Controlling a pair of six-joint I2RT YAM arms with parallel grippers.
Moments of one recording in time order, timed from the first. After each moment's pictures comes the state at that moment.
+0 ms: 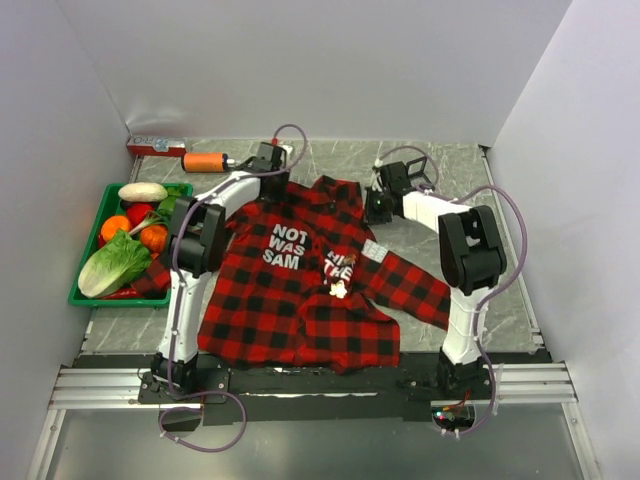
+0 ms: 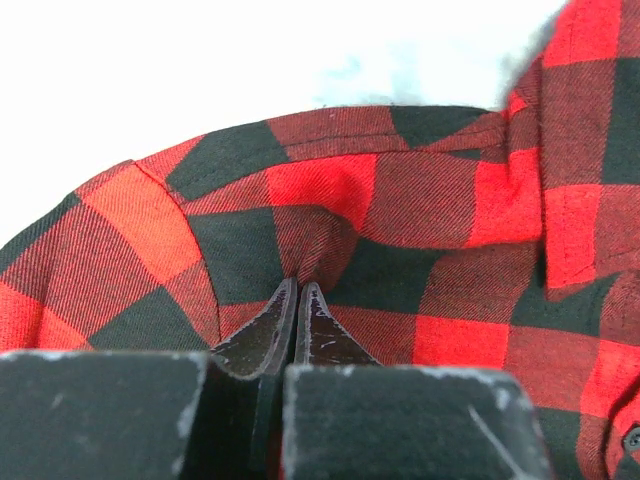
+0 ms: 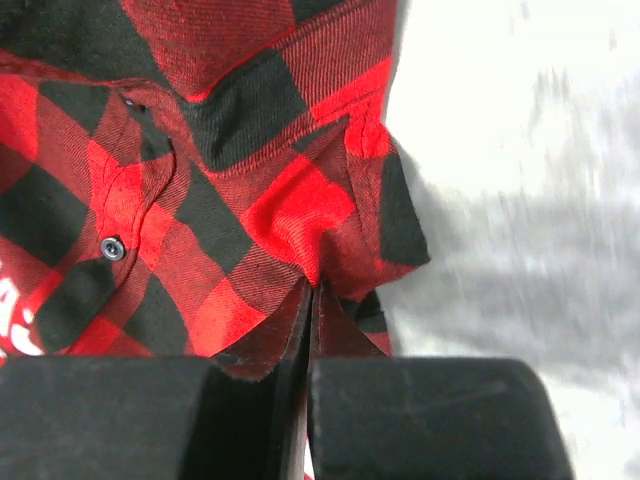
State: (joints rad) left arm -0.36 2.33 1.87 -0.40 0.01 -0.11; right arm 0.26 1.99 1.33 -0.27 -0.22 0.32
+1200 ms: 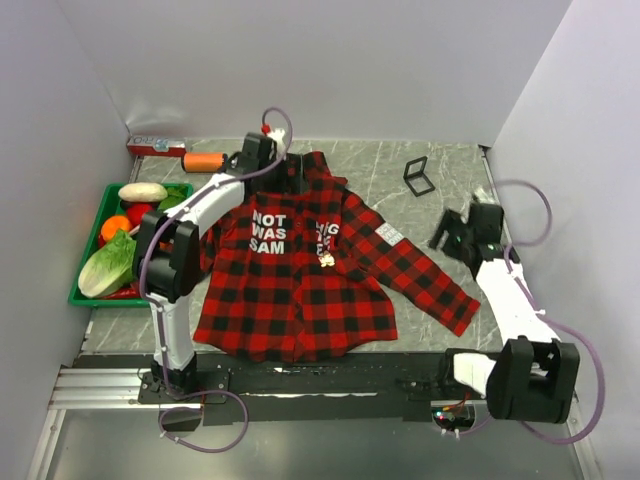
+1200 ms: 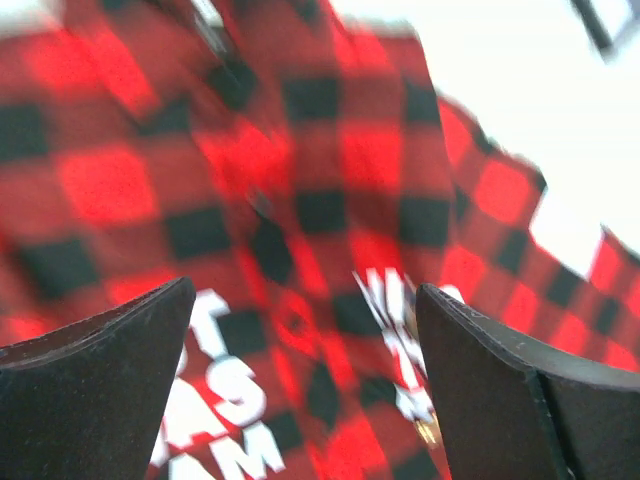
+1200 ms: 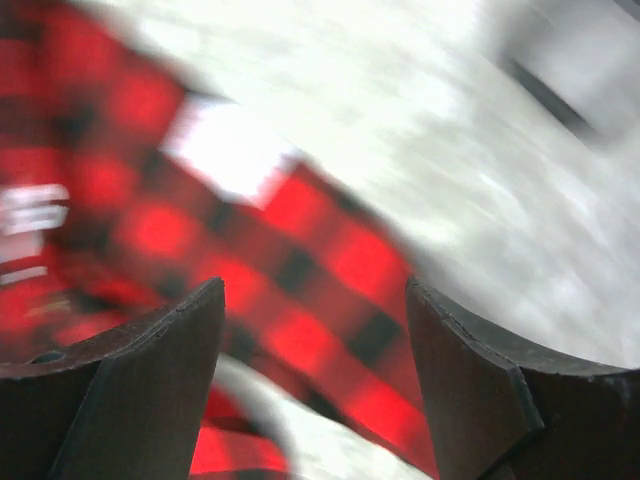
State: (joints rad) left arm -0.36 2.00 1.64 -0.29 0.19 -0.27; right arm -0.06 1.14 0.80 -0.39 -0.06 0.33
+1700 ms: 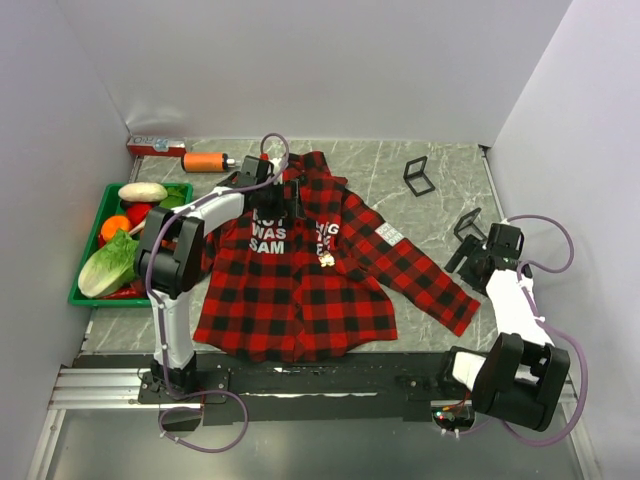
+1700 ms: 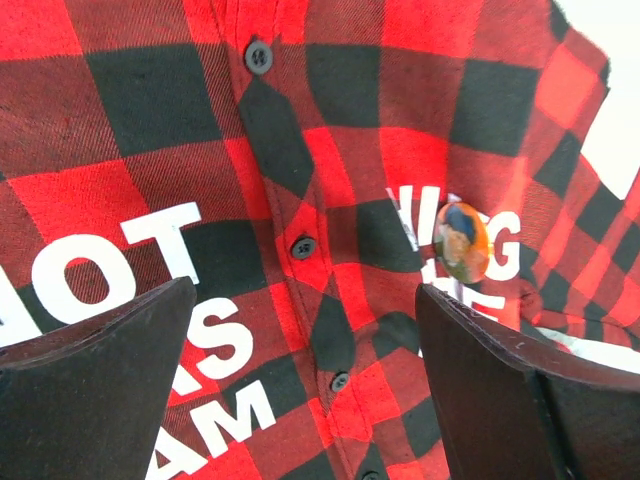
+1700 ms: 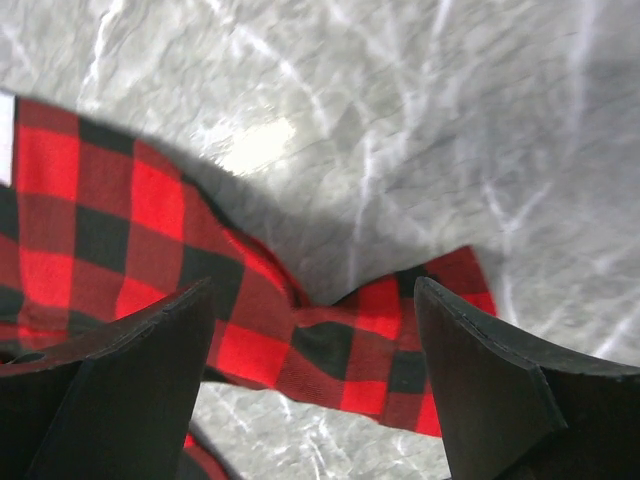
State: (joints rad) left arm -0.35 2.01 1.45 -0.26 0.34 -0.34; right arm -0.33 1.11 0.66 -0.53 -0.02 0.33
